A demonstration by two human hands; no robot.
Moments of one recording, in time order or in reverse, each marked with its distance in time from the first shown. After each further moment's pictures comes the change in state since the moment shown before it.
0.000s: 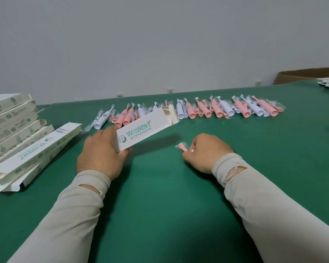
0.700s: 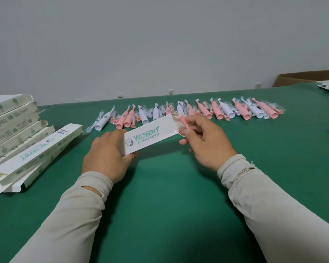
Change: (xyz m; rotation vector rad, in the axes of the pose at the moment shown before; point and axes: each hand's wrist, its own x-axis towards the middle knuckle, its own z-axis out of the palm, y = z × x) left_hand -0.005 0.007 -0.004 -0.048 -0.065 0.070; right_hand 0.002 0.004 0.005 0.760 0.238 -0.390
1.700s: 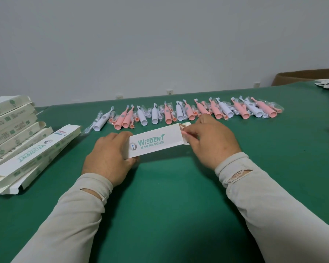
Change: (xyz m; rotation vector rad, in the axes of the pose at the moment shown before) left_hand -0.001 0.002 0.002 0.082 -0.054 0.078; right_hand 0.002 -0.011 -0.012 -0.728 0.007 -0.067
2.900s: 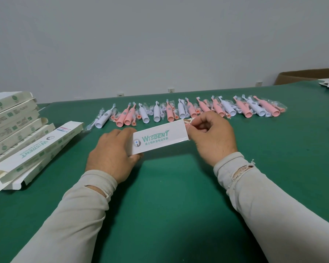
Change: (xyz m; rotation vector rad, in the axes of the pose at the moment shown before) left_hand 0.000 0.003 0.002 0.013 0.017 0.006; right_hand 0.000 -0.008 0.019 0.737 0.293 0.275
